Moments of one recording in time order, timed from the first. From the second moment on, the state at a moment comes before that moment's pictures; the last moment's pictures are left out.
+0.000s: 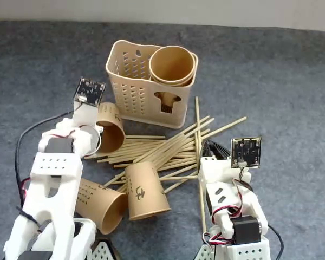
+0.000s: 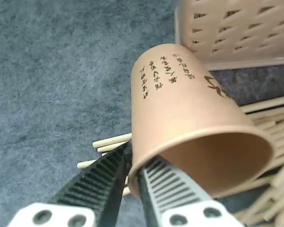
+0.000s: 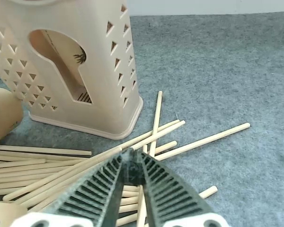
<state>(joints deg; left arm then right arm) -5.5 -34.4 52.2 47.0 -11.5 -11.4 -104.4 87.0 49.1 -2.0</state>
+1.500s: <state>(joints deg) 12.3 -34.5 -13.4 94.8 -2.5 -11.4 -104.4 89.9 46.8 -1.5</state>
